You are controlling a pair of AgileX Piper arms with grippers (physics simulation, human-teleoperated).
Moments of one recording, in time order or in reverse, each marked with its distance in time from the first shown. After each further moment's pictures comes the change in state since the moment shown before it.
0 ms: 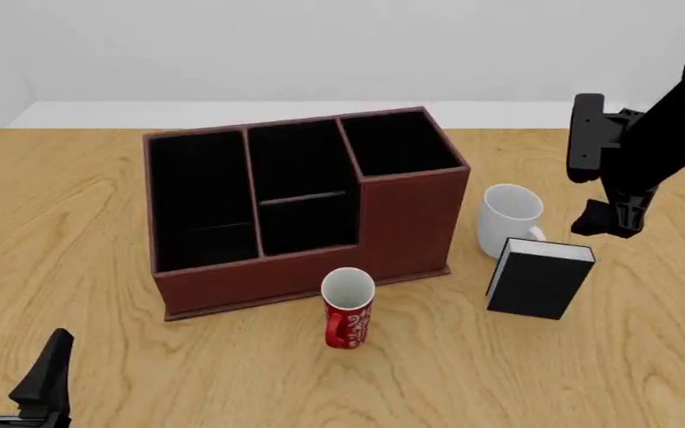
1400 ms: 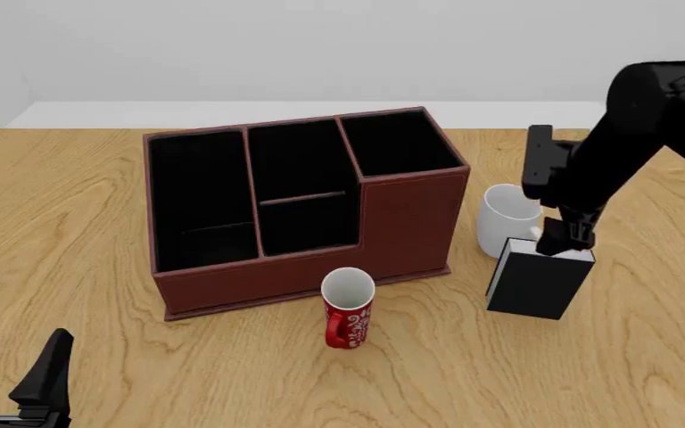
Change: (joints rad) left arm 0.000 0.000 0.000 0.000 0.000; right arm 0.057 0.149 -0.002 0.000 0.082
